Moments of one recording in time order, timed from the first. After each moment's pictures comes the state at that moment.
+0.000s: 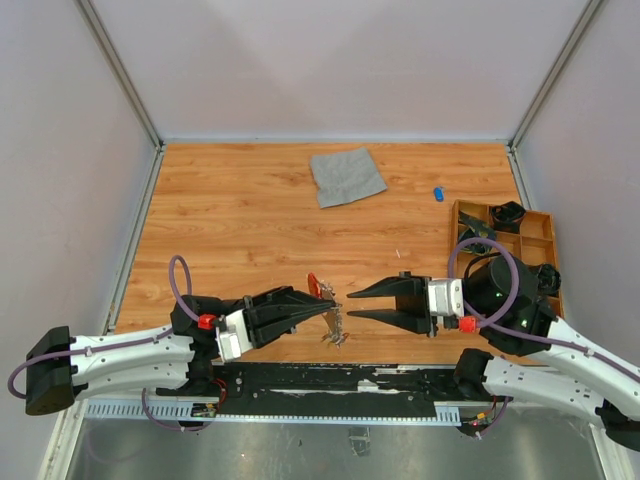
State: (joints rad) left arm -1.20 0.82 0.38 1.18 0.47 0.36; right arm 1.07 0.67 0.85 0.04 -0.67 -0.37
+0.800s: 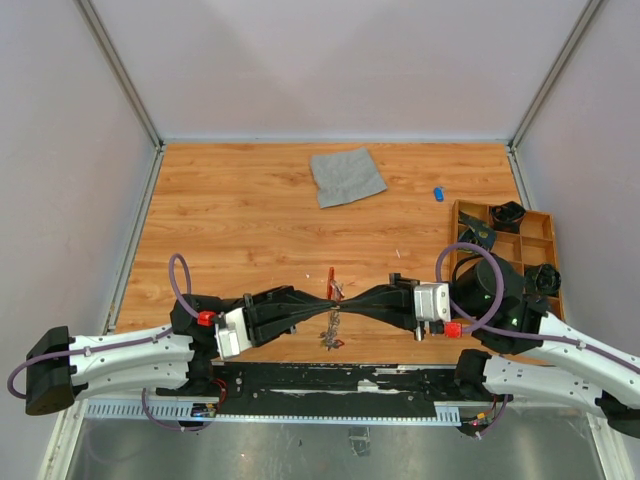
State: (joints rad) left arm -1.20 0.82 0.40 1.17 0.47 0.33; right arm 1.15 0.71 0.85 0.07 -0.58 -0.42
